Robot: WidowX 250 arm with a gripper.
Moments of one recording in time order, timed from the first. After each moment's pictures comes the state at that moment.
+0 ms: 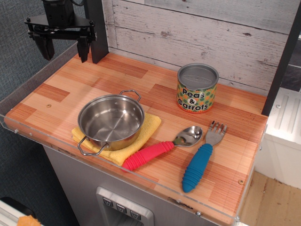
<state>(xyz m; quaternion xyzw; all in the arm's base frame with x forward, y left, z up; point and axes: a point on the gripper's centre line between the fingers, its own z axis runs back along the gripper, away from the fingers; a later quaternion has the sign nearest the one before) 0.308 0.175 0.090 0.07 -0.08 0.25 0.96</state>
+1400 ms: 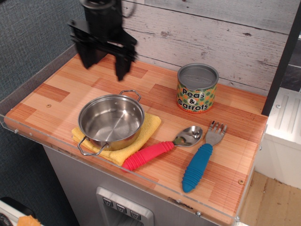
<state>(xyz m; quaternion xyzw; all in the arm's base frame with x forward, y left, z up) 0.295 0.068 0.099 0.05 -0.06 -0.01 1.00</state>
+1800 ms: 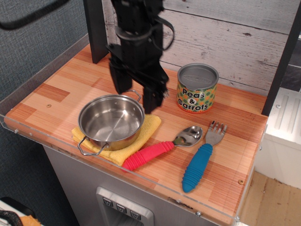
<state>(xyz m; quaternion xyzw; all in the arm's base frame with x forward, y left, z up) 0.274 0.011 0.083 0.03 -0.06 -0.14 0.99</state>
